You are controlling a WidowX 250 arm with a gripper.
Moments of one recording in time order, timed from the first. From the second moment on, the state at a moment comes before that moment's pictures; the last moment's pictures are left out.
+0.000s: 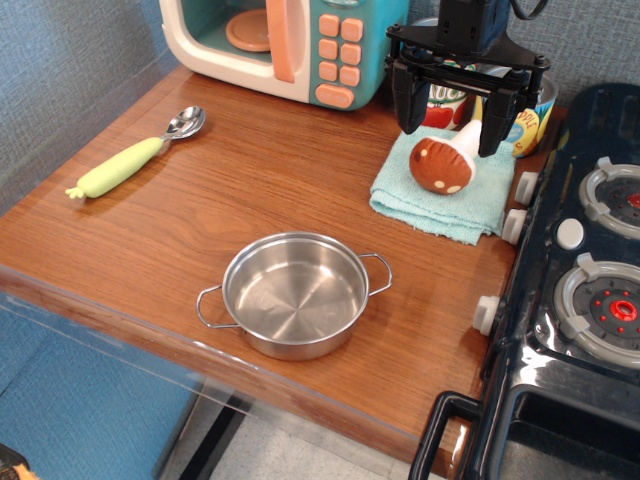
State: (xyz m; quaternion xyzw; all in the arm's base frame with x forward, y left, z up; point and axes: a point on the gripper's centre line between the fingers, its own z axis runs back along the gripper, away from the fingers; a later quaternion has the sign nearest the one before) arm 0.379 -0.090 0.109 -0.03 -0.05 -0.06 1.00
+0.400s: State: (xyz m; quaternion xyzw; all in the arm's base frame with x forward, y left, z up) arm 0.376 -0.089 0.094 -0.02 -0.03 -0.06 1.00
